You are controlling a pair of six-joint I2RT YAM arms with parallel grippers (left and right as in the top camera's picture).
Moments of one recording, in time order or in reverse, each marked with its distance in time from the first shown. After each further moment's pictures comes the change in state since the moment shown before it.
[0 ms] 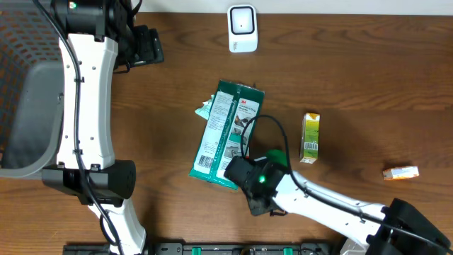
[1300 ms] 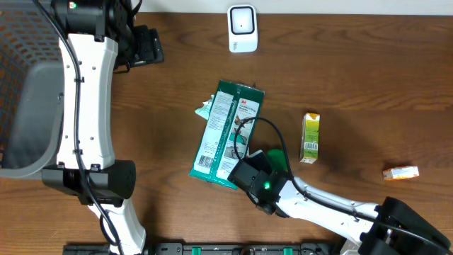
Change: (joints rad) left arm 0.000 0.000 0.000 0.000 0.000 0.000; right arm 0.004 0.000 -0.137 0.262 0.275 -0.230
